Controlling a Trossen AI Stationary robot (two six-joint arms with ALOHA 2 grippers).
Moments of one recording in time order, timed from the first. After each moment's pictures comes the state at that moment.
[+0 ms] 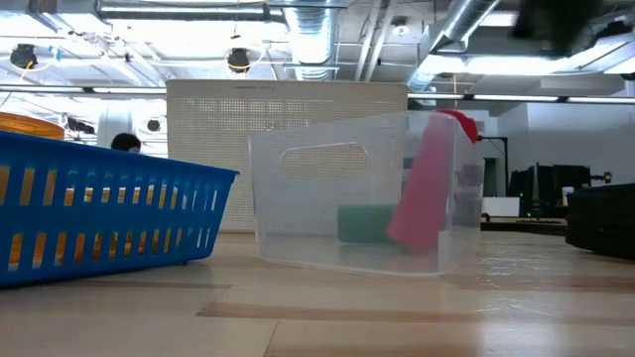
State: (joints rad) left arm -0.42 1.02 0.79 0.24 -0.40 -0.26; right arm 0.51 1.46 1.25 -0.97 -0.02 0.76
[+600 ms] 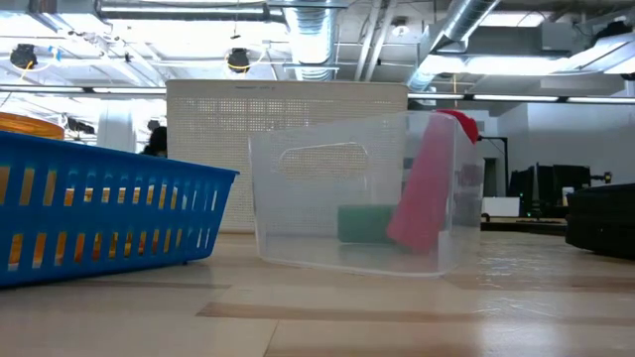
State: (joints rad) left arm -0.44 1.02 0.79 0.25 -0.38 -0.24; right arm 1.03 1.67 1.25 -0.84 0.09 1.10
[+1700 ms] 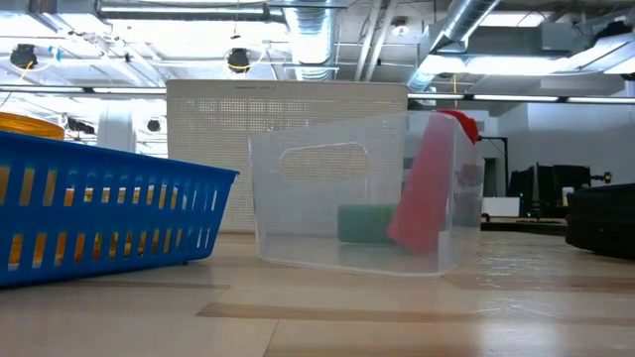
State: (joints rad) left arm -0.44 1.02 0.79 0.25 -0.37 -0.28; right arm 1.11 1.75 1.06 -0.72 0.13 1.18
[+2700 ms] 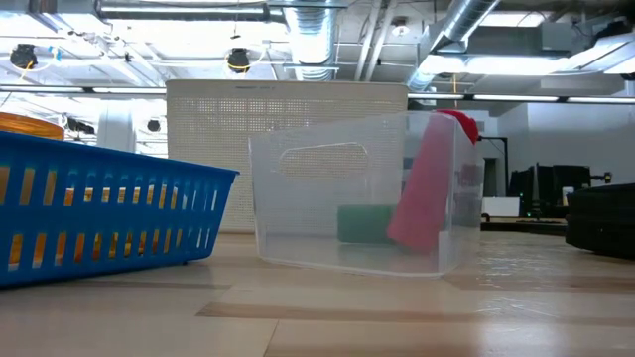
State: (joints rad) left arm -0.44 1.02 0.79 0.25 -0.37 -0.33; right arm 0.83 1.59 1.07 -0.36 0.21 0.91
